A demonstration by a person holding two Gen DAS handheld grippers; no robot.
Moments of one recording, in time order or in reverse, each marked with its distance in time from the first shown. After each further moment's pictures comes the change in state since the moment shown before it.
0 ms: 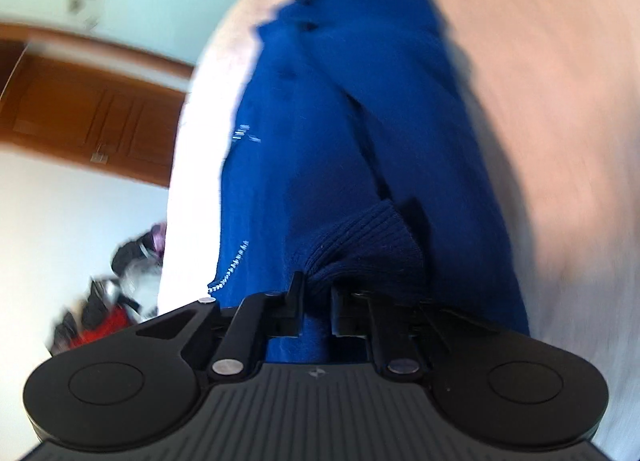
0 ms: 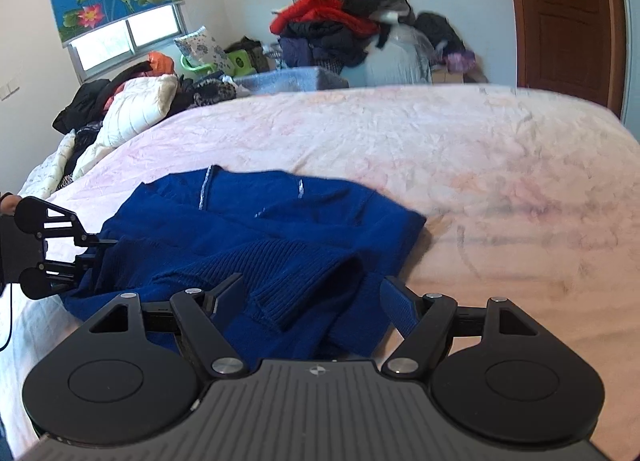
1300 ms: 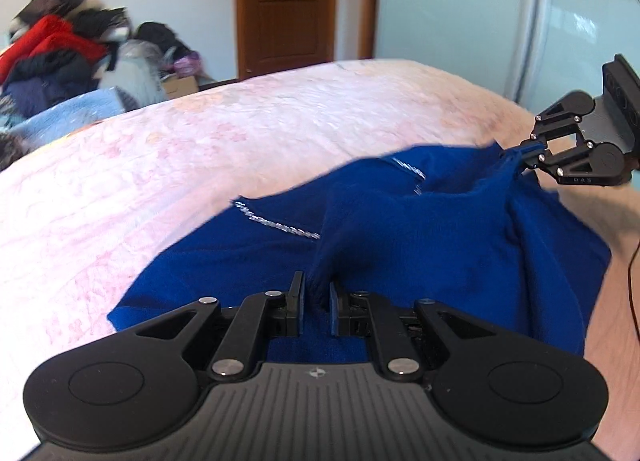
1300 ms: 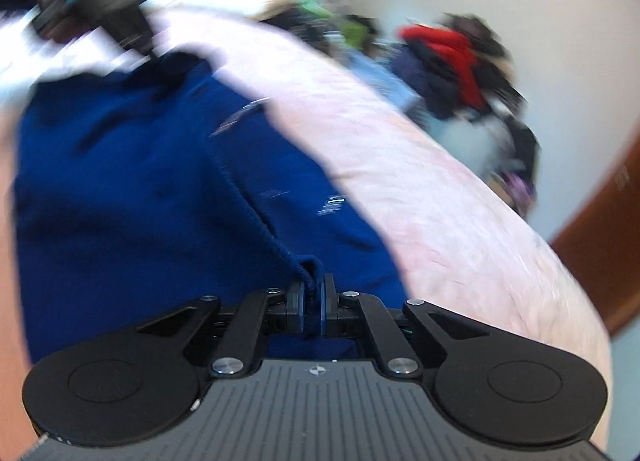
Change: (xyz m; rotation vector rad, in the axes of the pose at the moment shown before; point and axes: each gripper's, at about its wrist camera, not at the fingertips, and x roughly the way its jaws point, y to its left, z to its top) left arm 0.048 0.132 -0.080 -1.141 -0.064 -0.210; right arm 0.052 0.041 0.028 -0.523 0.046 -0.024
